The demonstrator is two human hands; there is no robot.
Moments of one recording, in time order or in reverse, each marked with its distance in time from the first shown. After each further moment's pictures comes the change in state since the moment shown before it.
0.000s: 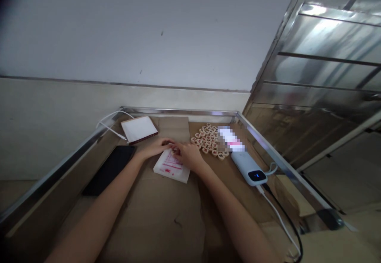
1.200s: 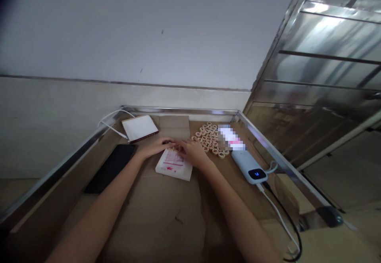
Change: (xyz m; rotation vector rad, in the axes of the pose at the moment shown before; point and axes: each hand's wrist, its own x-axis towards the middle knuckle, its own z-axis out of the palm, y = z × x) left_hand -0.008 0.014 -0.003 -0.013 -0.015 0.023; right_hand -0.001 0.010 -0.004 -0.063 0.027 -0.085
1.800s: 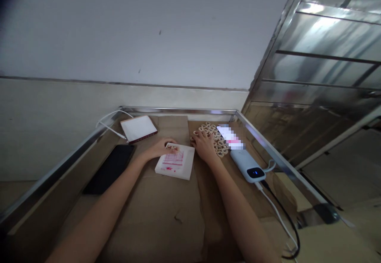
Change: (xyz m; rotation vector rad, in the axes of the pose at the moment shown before) left_hand 0.001 0.003 0.009 0.134 0.010 0.012; right_hand -0.011 0.055 0.018 -0.259 0.098 0.209
